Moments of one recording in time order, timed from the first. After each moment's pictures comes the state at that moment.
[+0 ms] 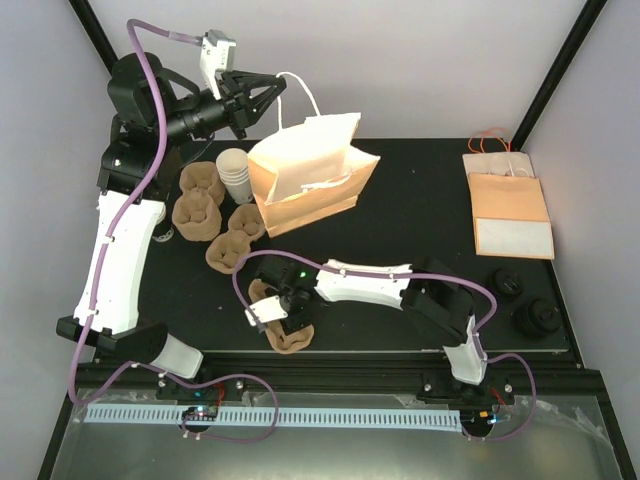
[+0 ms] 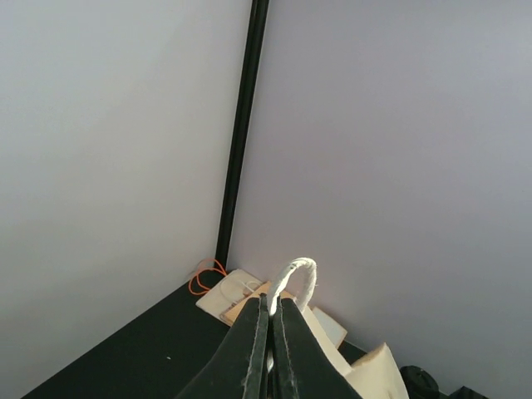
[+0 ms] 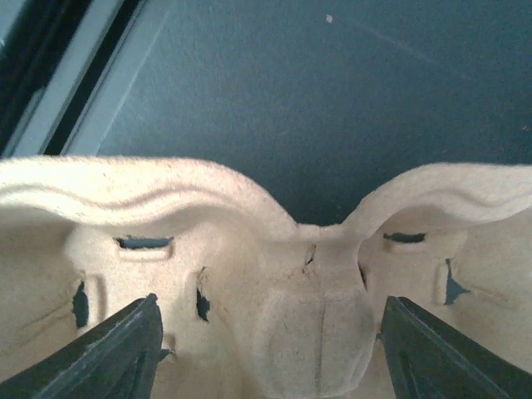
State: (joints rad) left arm -0.29 1.49 2.09 -0.52 0.75 -0.25; right arm 1.17 2.00 1.46 -0.65 -0.15 -0.90
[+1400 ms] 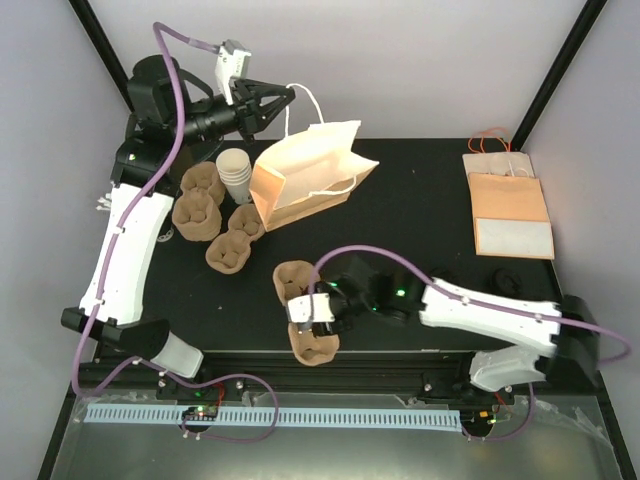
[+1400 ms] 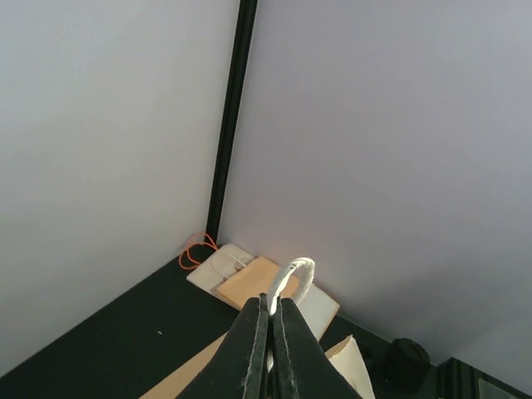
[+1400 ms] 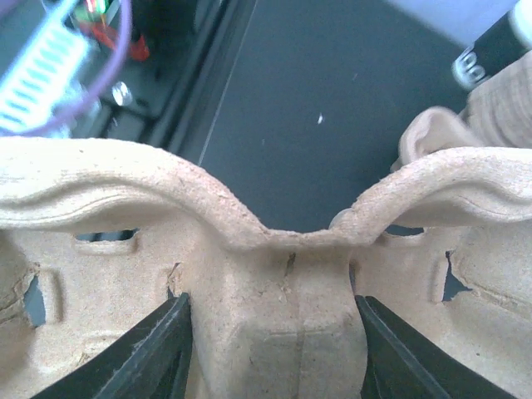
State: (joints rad) left arm -0.30 1.51 2.04 -0.52 0.78 -0.21; right arm 1.19 1.37 1.08 -0.51 -0.17 -0.74
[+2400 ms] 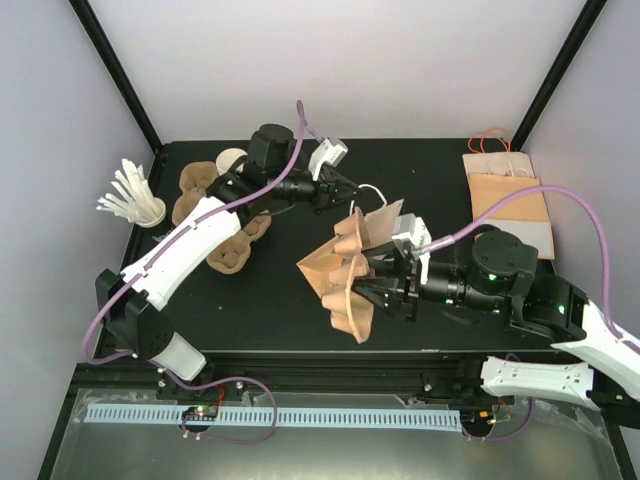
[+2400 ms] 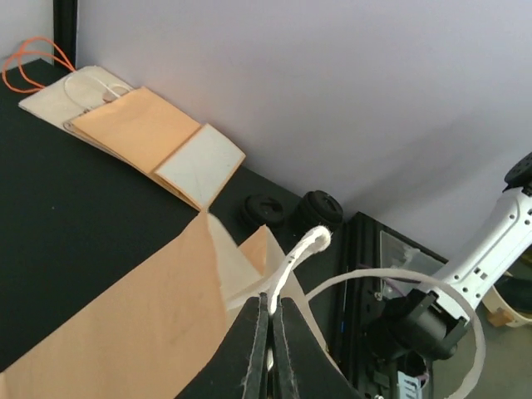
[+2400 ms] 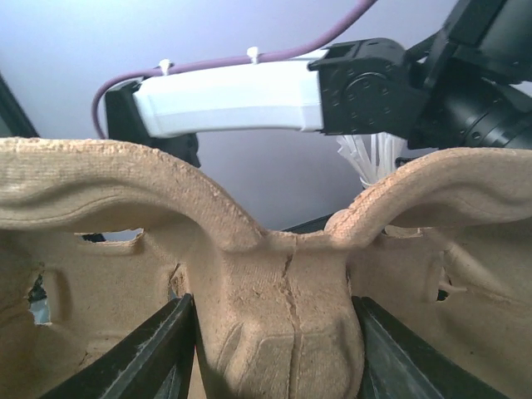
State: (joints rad) left arm -0.59 1.56 1.57 -0.41 0.80 -0.15; right arm 1.20 0.82 1.28 -0.57 -0.16 0.17
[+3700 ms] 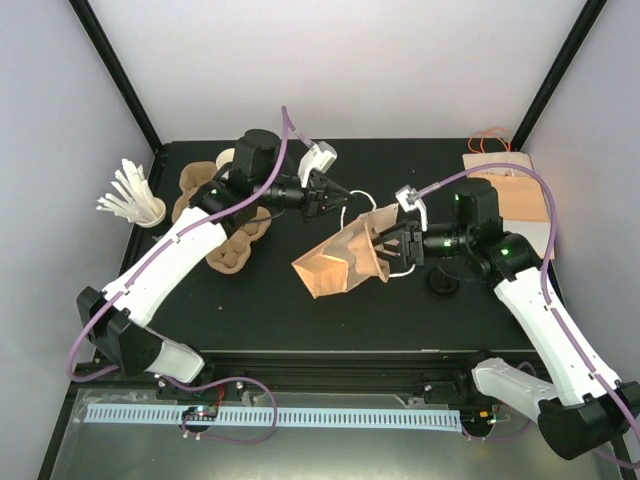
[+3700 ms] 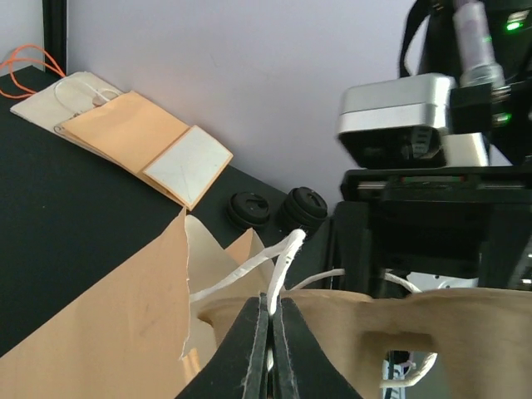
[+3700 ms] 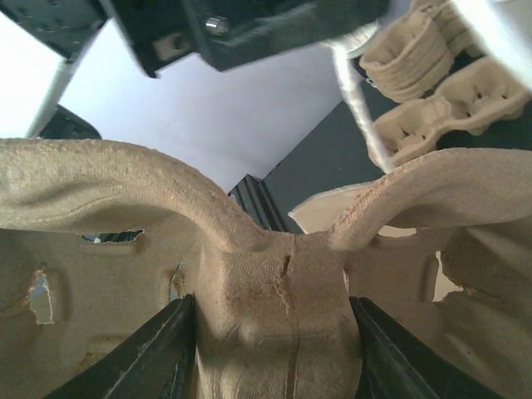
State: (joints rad) left arm -0.59 1.45 1.49 -0.43 0.82 -0.15; right arm 0.40 1.02 1.11 -0.62 -1.02 0.29
